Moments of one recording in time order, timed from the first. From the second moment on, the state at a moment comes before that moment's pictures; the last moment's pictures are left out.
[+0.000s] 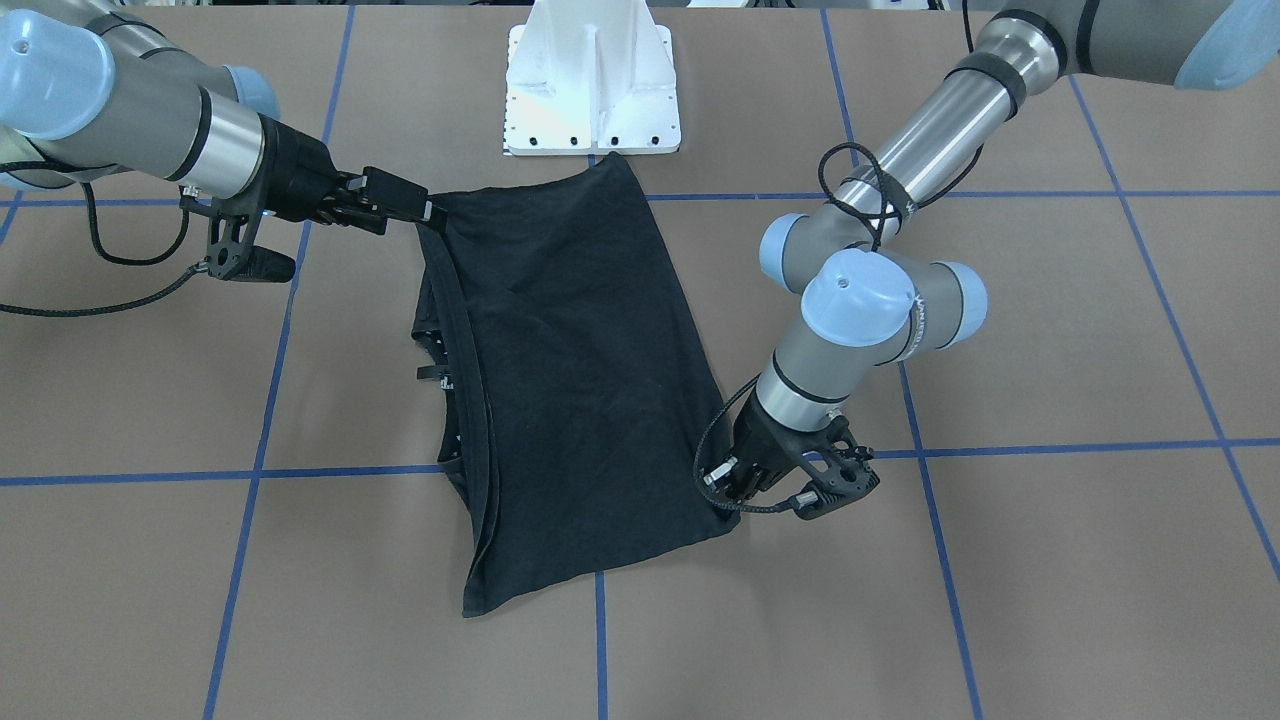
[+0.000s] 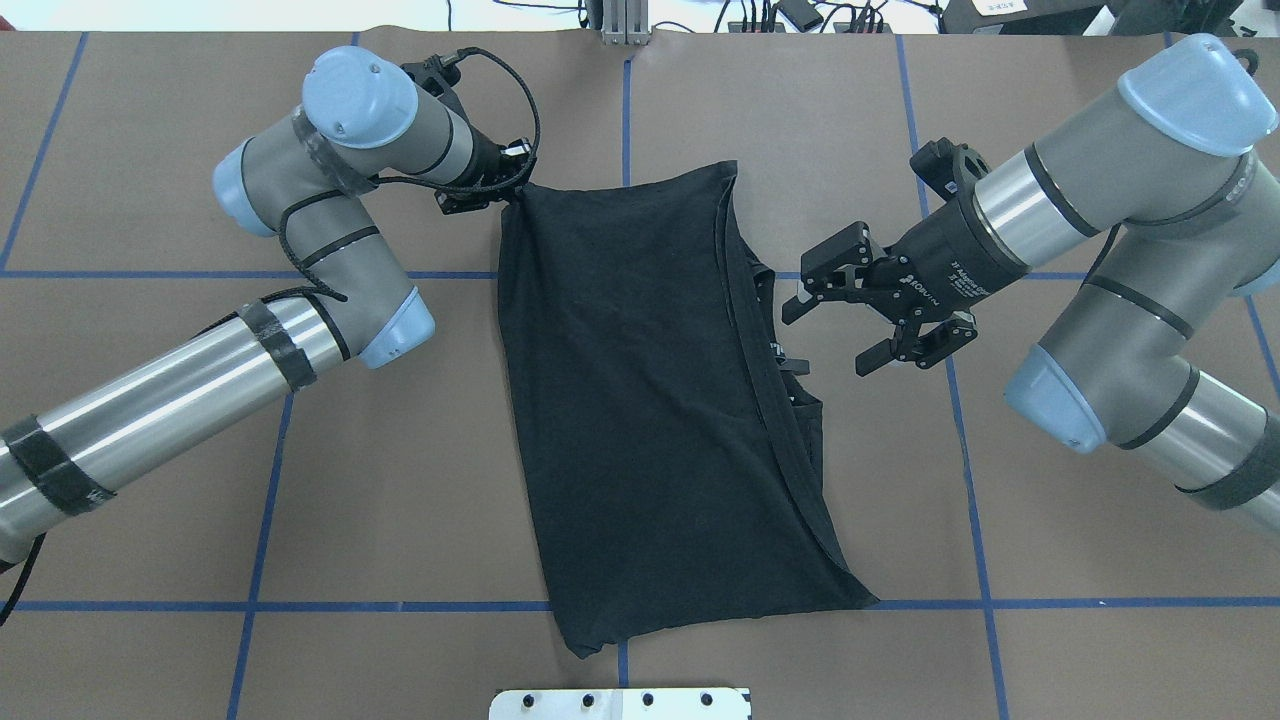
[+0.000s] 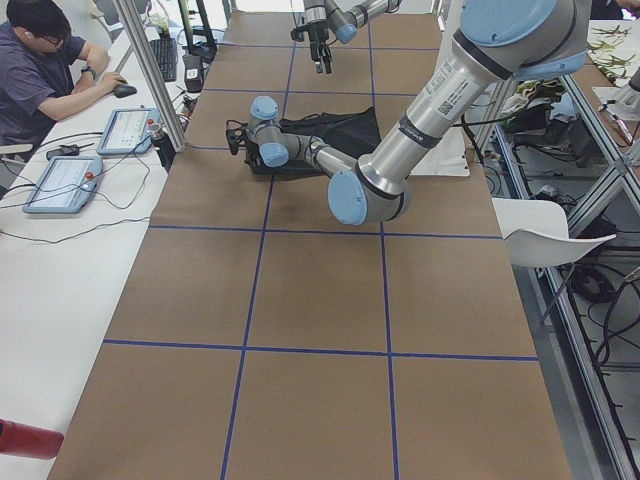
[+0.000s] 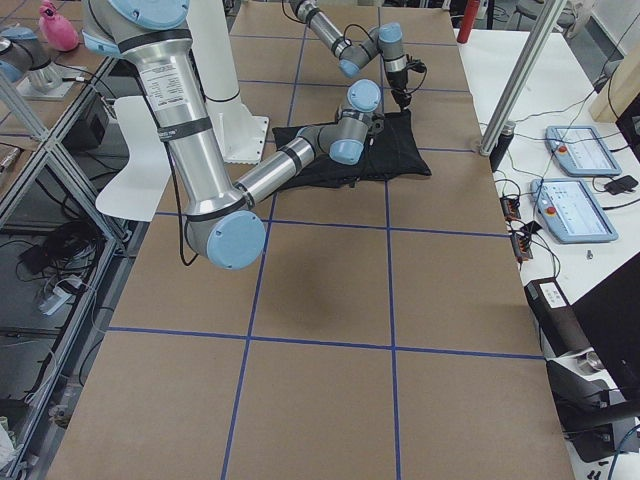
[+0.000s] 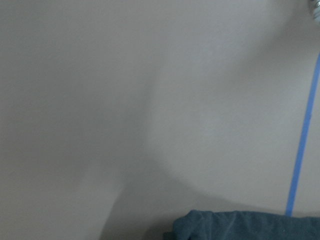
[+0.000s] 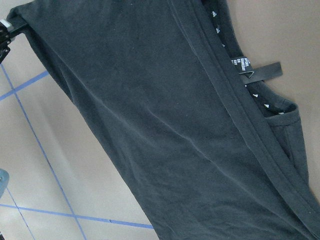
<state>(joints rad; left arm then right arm) -0.77 -2.40 -1.08 -2.30 -1.89 -1.57 0.85 -1.22 1.79 -0.90 2.58 1.68</state>
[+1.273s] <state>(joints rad) -0.80 -2.49 -0.95 -2.47 -1.79 -1.47 0.85 -1.22 1.80 -0.90 2.53 1.66</state>
